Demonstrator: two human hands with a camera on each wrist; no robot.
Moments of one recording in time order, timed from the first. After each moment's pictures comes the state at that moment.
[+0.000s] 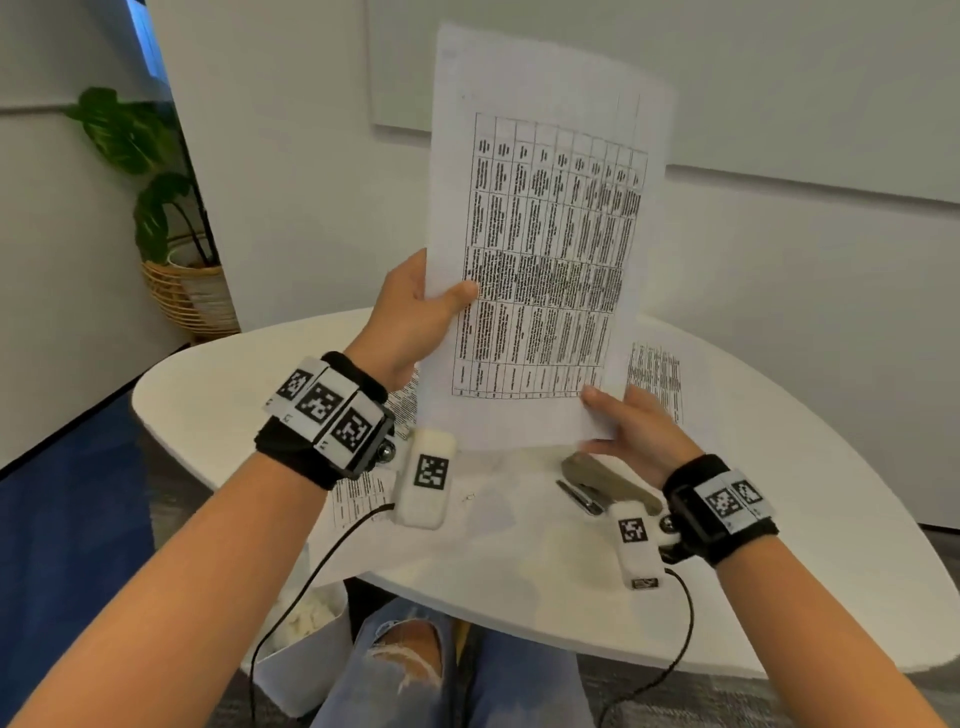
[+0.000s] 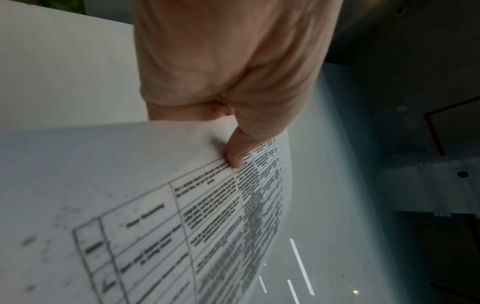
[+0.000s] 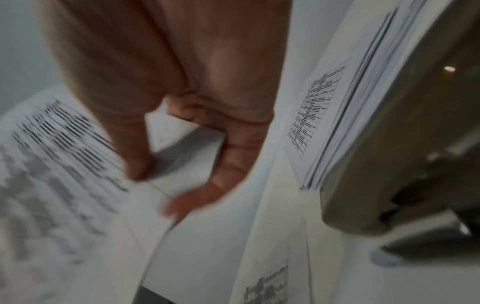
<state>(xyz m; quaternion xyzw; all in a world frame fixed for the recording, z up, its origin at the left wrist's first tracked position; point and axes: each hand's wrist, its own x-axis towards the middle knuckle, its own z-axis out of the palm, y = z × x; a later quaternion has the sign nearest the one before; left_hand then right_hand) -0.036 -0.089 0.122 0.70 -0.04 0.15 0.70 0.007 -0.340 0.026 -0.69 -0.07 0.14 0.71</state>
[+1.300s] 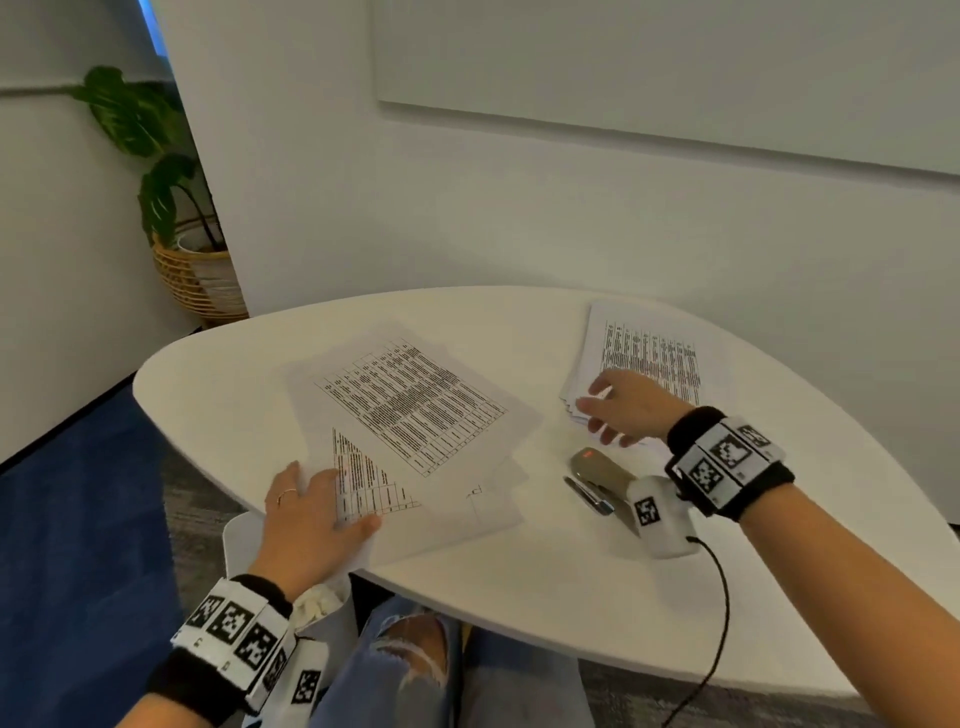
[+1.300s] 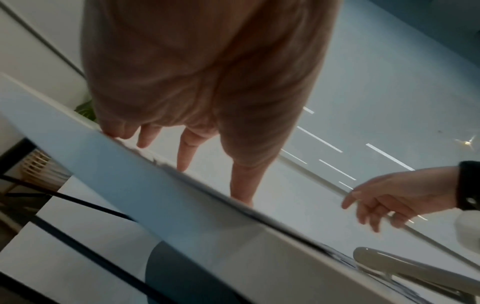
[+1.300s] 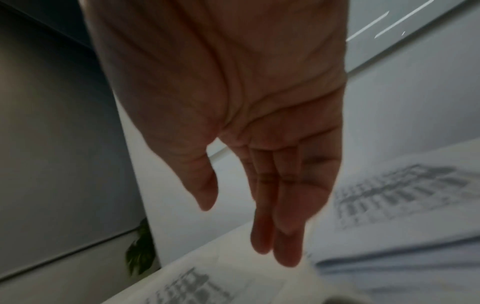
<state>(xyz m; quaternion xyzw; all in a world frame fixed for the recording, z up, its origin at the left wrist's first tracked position) -0.106 -0.014 -0.077 0.96 0.18 -0.01 0.23 0.044 -0.327 0.043 -0.94 -0.06 0.17 0.28</state>
